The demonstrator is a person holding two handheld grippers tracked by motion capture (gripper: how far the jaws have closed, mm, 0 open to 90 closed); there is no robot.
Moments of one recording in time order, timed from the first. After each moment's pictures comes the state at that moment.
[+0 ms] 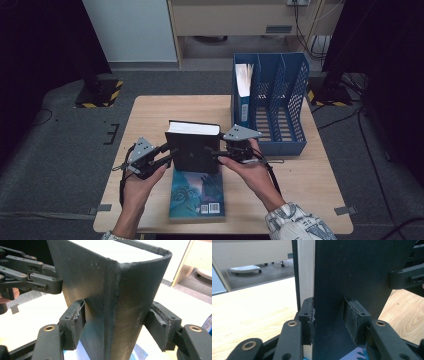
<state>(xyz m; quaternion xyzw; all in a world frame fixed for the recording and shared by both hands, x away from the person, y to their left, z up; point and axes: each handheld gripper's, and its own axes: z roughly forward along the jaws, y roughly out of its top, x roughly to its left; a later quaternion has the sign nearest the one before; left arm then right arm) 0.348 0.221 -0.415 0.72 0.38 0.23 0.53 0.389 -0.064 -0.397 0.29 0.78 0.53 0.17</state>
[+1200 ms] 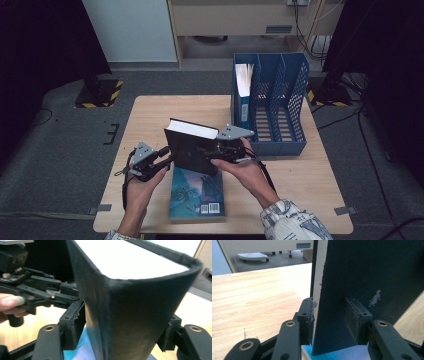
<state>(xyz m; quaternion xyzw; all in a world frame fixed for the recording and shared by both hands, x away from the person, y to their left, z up) 0.357 0.228 -0.445 0.71 0.43 0.23 0.51 0.393 -0.046 -0.400 0.28 0.78 0.54 0.15</state>
